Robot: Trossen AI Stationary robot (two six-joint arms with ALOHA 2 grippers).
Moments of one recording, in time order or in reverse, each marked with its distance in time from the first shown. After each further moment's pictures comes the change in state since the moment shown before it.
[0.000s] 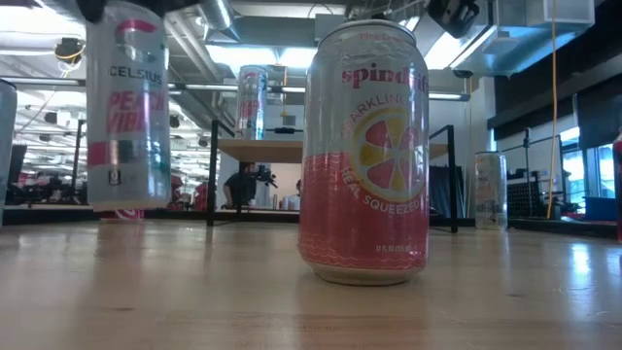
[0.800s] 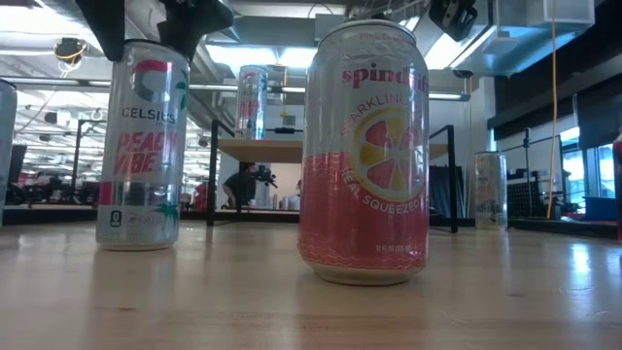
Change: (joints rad) left arm 0.039 0.093 0.002 0.039 0.002 0.170; right arm -0.003 0.000 0.000 -0.003 0.073 0.019
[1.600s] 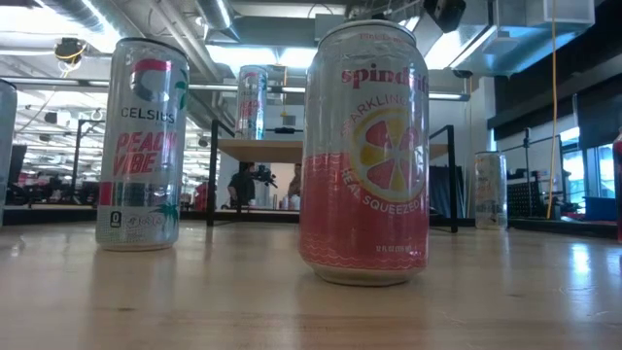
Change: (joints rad) left arm -0.232 -0.201 0.128 -0.032 -0.231 -0.664; right arm 0.000 0.015 0.001 0.105 0.107 -0.028
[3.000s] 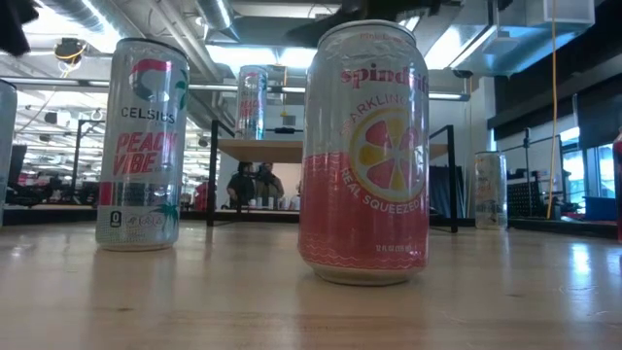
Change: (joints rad) left arm -0.378 -0.294 -0.757 0.523 -0.294 -0.437; right arm -0.014 0.423 0.014 0.610 0.094 -0.051
